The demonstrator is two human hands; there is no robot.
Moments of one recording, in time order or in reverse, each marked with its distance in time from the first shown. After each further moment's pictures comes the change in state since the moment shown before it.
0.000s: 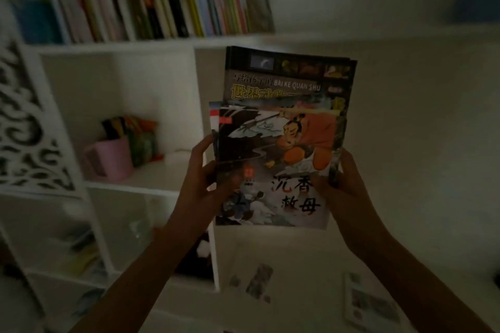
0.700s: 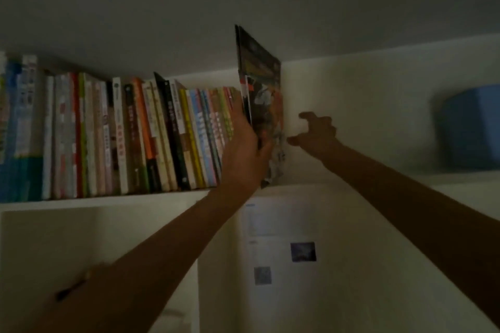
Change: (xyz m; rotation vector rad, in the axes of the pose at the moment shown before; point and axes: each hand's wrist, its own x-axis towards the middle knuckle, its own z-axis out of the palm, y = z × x) left_hand 0.280 0.104 0.030 0.452 0.181 0.663; right_hand 0.298 -0.165 0.042 -0.690 0.214 -0.136
